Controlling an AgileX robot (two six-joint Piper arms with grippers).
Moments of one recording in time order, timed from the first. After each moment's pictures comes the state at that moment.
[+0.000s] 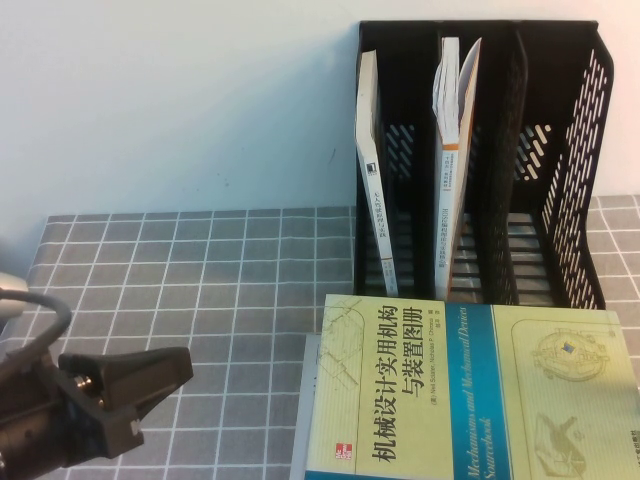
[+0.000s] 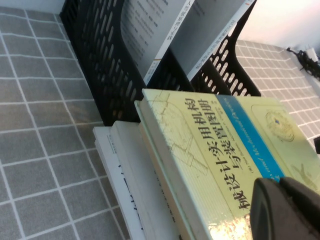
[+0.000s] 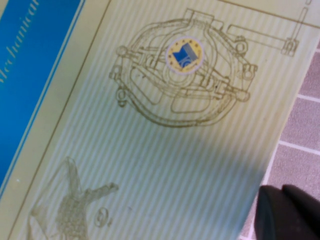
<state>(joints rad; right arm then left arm) 0.02 1.22 -0.64 0.56 0.69 -0.62 -0.04 0.85 -0.49 -1.36 0.74 1.00</state>
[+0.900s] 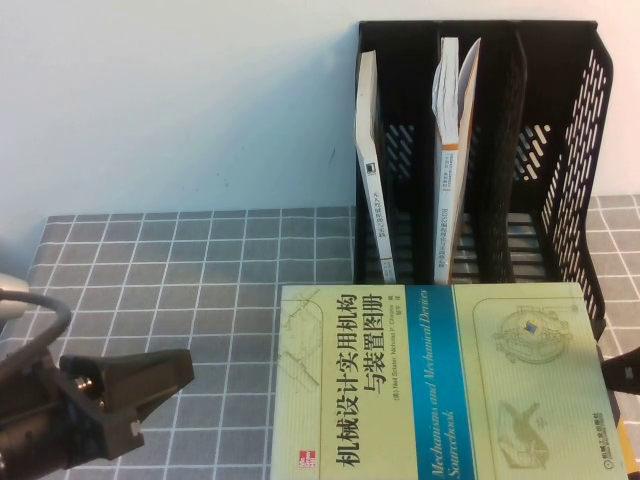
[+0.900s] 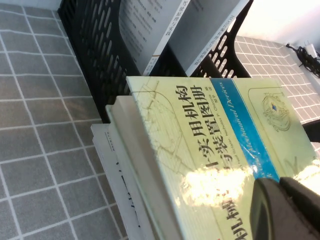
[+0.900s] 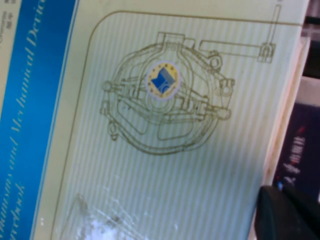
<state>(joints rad) 0.01 1.29 -0.65 0.87 0.69 -0.79 -0.04 0.85 -0.49 -1.35 0.74 0.99</state>
